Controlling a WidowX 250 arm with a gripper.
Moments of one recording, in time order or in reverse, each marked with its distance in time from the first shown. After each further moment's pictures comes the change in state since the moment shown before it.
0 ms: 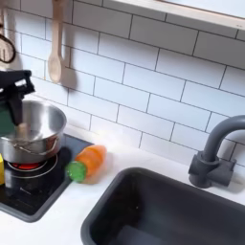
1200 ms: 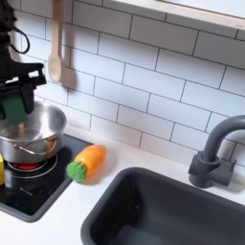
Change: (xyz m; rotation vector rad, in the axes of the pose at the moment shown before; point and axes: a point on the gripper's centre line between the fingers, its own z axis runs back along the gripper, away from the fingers) arm 0.027 -0.033 -0.023 -0.009 0.058 -0.169
